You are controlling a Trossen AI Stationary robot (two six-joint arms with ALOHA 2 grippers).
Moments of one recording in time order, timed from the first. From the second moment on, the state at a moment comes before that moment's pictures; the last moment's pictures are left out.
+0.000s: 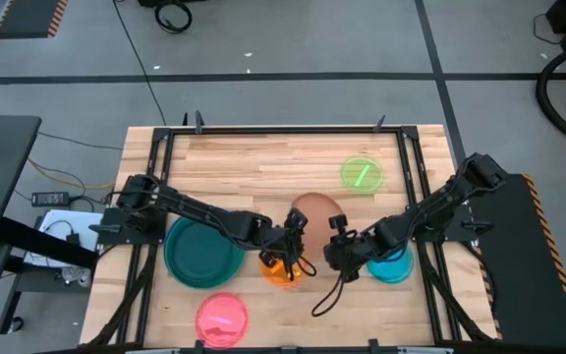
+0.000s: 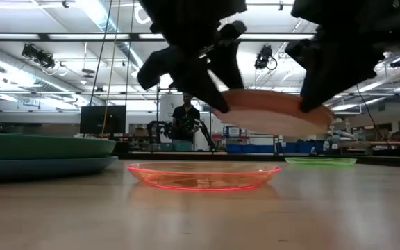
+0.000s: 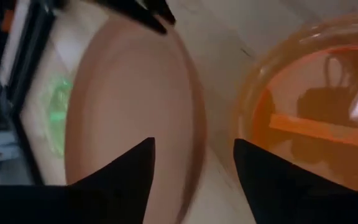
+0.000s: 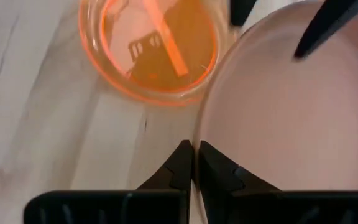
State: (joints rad) left arm -0.25 1.93 1.41 -0.39 -0.36 0.72; right arm 0.47 1.53 0.90 -0.41 0.42 0.09
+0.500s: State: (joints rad) left arm -0.29 1.93 1.41 -0.40 -0.48 0.89; right arm 0.44 1.52 0.90 -0.25 0.30 0.11
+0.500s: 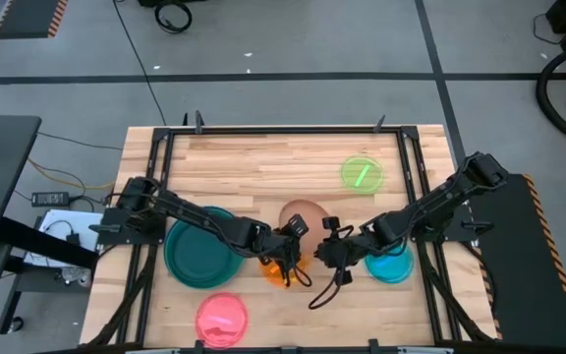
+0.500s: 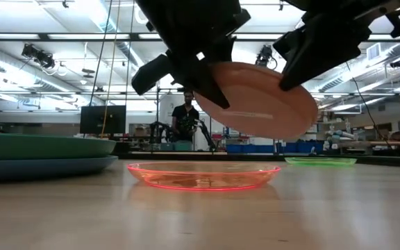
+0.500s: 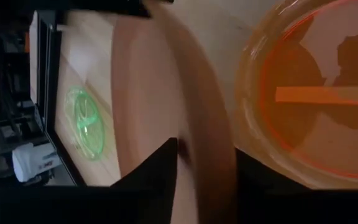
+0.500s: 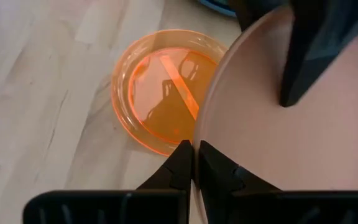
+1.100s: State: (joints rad) left arm -0.30 1.93 1.41 -0.42 -0.48 0.78; right arm 0.44 1.38 0.90 -0.25 0.29 0.11
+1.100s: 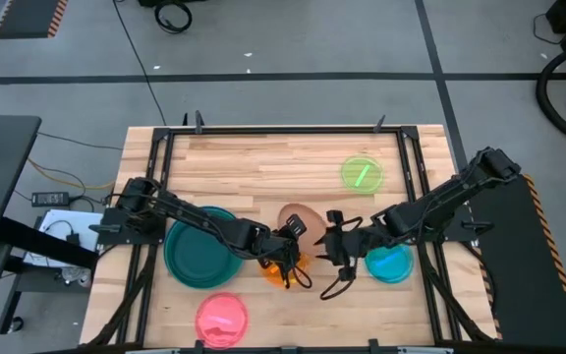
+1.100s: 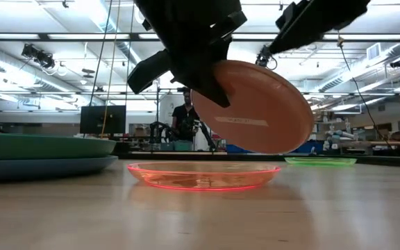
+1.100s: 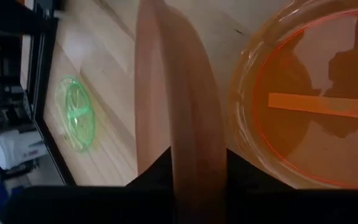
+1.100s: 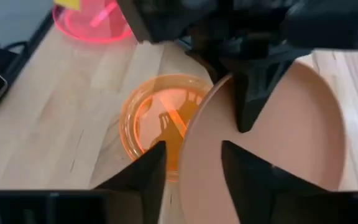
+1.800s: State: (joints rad) left arm -0.54 1.83 1.41 -0.84 -0.83 0.10; right arm 0.43 1.29 0.82 -0.34 0.56 0.25
